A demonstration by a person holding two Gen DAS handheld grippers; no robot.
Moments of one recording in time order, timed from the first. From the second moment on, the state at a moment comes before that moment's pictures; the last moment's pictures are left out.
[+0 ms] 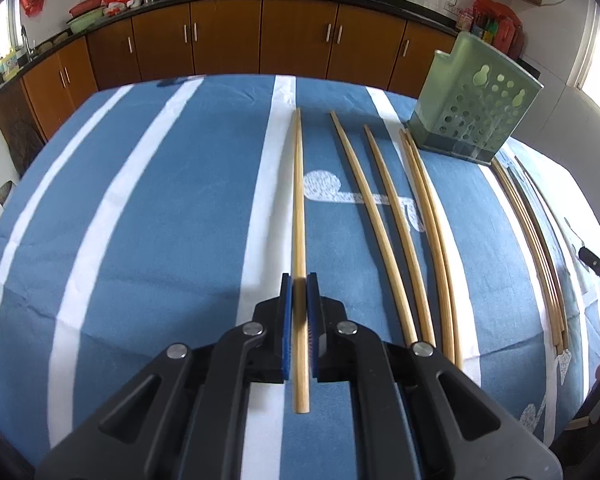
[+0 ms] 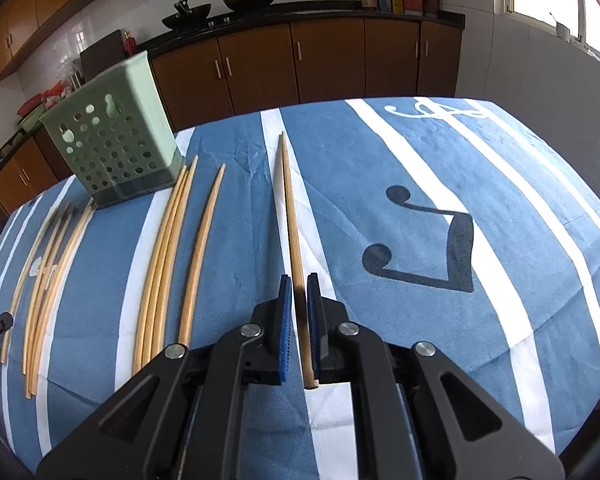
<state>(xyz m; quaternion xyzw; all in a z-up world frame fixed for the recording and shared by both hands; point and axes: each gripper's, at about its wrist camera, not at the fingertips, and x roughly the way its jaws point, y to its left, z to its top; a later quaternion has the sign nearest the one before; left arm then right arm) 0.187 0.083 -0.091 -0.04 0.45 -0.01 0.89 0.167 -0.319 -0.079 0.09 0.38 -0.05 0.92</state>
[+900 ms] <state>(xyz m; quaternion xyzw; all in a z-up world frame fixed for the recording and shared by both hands) 0.180 0.084 -0.082 -0.05 0.44 -0.01 0.90 0.153 -0.324 -0.087 0.08 0.39 -0.02 0.92</state>
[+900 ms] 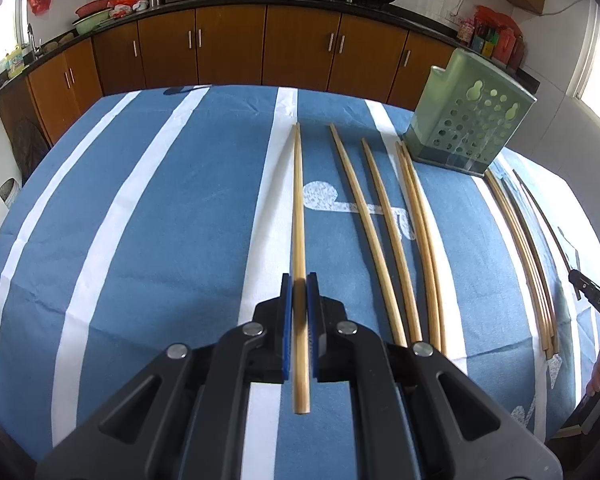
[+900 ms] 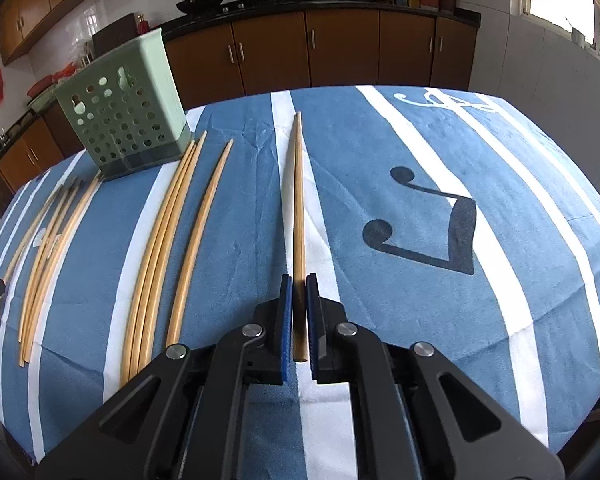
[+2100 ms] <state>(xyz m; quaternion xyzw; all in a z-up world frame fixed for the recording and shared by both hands) 0.177 0.085 0.065 -0.06 0.24 -0.01 0.97 0.147 -0.327 0.051 0.08 0.17 -0.02 0.98</state>
